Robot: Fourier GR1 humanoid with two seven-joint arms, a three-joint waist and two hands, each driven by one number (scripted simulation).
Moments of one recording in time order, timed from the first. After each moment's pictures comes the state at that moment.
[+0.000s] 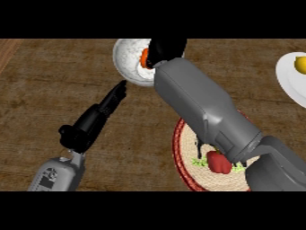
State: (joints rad) left arm -0.22 0.11 -0.22 -1.54 0.03 -0.14 0.08; right arm -1.36 0.00 0.62 -0.39 0.53 -0.43 0.91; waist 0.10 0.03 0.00
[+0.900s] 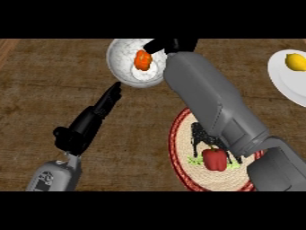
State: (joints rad) left arm -0.19 0.11 -0.20 -1.55 0.02 -0.14 0.08; right arm -1.37 -0.02 0.37 -0.30 0.38 -0.82 0.60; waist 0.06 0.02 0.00
